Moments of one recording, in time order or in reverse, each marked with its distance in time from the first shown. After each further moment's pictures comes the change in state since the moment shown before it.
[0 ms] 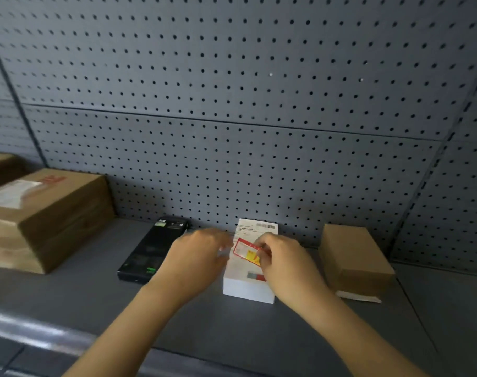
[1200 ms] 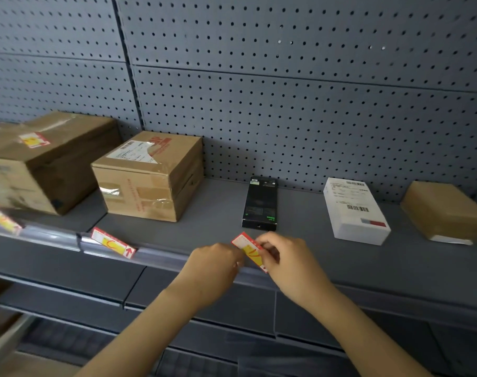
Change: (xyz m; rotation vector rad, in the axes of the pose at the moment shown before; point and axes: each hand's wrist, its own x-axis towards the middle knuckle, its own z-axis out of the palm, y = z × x) left_hand -0.157 -0.203 -0.015 0.056 -0.203 0.071; right_hand -0.064 -0.196 0.146 0.246 -0.055 -0.071
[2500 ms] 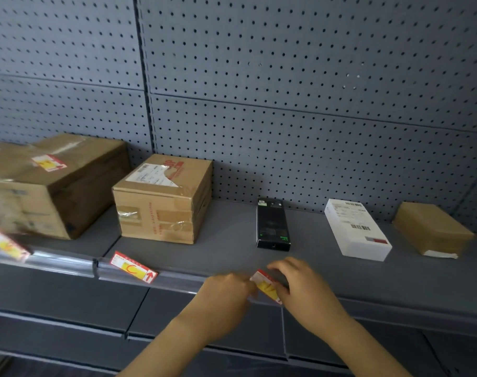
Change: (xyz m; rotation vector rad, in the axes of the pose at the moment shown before) left_hand -0.024 -0.037 -0.001 -0.086 -0.022 0.239; right_hand -0.009 -0.025 0.023 -0.372 -0.034 0.045
